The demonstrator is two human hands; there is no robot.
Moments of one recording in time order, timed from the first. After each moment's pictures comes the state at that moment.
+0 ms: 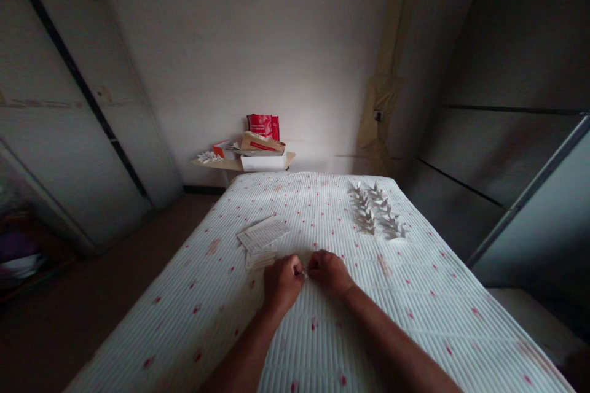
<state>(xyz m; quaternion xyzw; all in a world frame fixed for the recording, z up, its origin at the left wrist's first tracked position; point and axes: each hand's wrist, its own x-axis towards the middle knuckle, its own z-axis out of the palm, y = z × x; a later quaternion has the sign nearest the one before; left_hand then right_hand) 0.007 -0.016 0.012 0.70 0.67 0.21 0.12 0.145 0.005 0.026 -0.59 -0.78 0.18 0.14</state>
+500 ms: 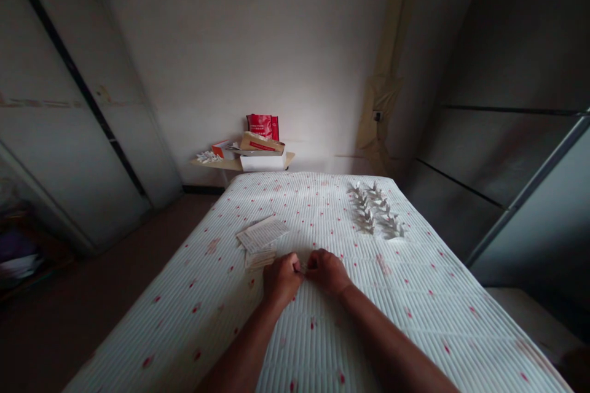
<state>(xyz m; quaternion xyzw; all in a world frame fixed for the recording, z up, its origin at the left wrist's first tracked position) 0.008 -0.012 0.019 0.69 0.69 0.15 0.13 0.141 0.005 0.023 -0.61 -0.75 0.20 0.15</state>
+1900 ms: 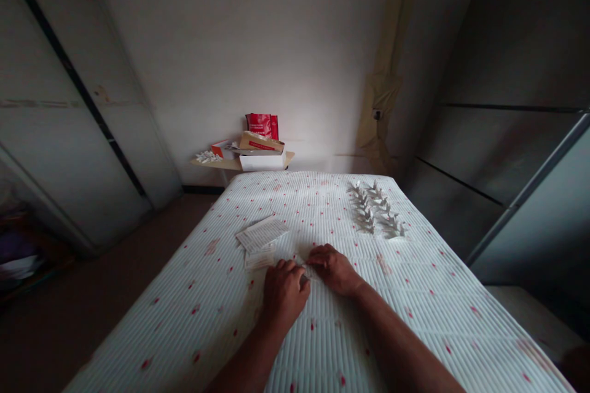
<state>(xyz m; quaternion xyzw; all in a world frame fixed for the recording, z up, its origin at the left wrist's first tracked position) 0.016 -0.040 0.020 0.77 0.61 0.18 0.02 0.171 0.010 0.015 -0.40 -0.87 0.17 0.24</state>
